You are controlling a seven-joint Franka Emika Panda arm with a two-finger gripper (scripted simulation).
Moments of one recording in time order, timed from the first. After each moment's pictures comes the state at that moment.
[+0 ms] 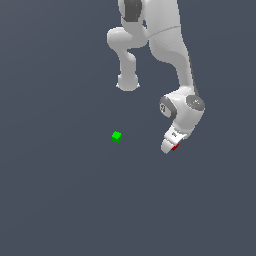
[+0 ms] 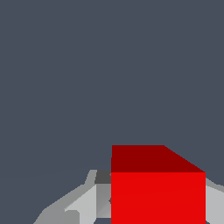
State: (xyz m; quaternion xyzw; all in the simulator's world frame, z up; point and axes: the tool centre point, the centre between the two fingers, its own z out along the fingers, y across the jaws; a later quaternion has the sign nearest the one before) arm -0.054 0.238 0.020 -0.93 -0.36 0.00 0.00
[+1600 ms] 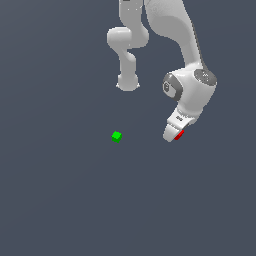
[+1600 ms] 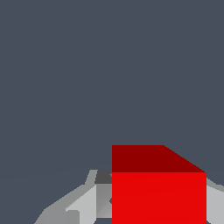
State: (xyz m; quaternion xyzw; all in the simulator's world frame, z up) arm -0.057 0.229 0.116 -0.93 -0.36 0.00 0.00
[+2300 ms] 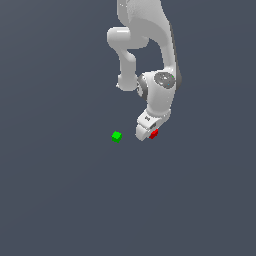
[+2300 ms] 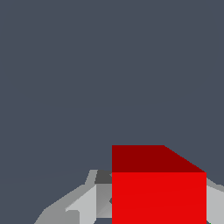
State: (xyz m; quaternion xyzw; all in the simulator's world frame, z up) arm -0.076 0.118 0.096 -0.93 -0.36 0.00 0.00
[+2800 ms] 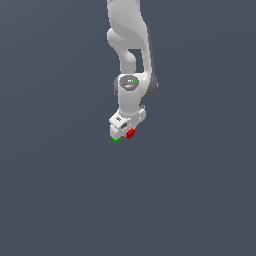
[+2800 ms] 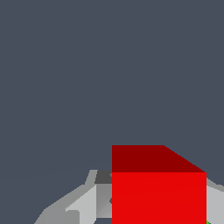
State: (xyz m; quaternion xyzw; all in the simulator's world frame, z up) arm -0.094 0.004 0.075 -0.93 -0.36 0.00 0.00
